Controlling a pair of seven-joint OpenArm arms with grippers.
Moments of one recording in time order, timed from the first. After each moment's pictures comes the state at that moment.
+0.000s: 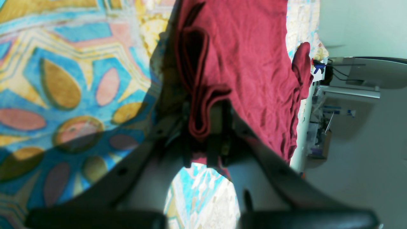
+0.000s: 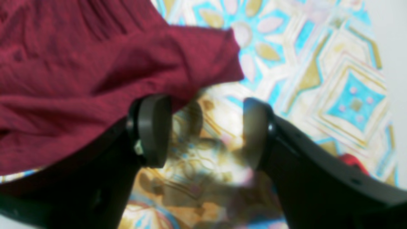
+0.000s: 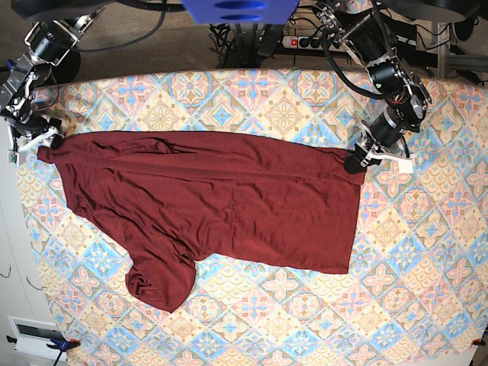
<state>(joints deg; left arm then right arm) -0.6 4.1 -43.9 75.2 -50.6 -17.8 63.4 -1.6 24.1 43.9 66.4 17.4 34.0 -48.3</state>
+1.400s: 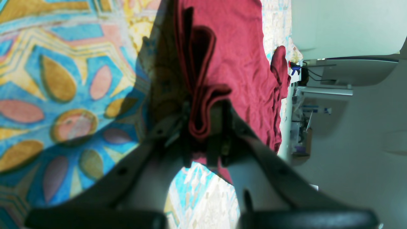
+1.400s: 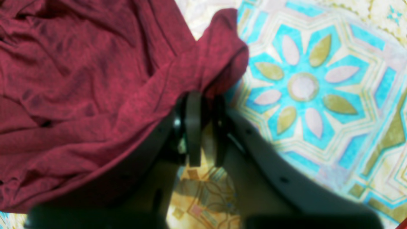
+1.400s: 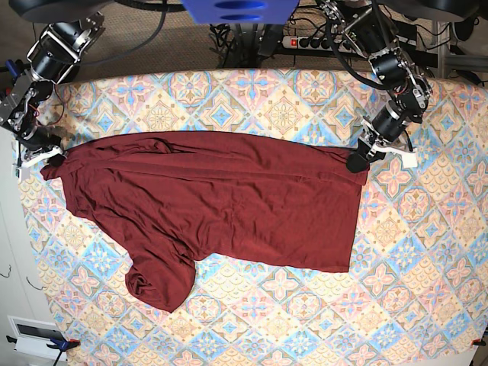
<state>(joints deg) 3.1 0.3 -43.5 75.1 -58.0 -19.3 62.0 5.3 23.9 43.9 58.5 23.4 34.4 -48.1</state>
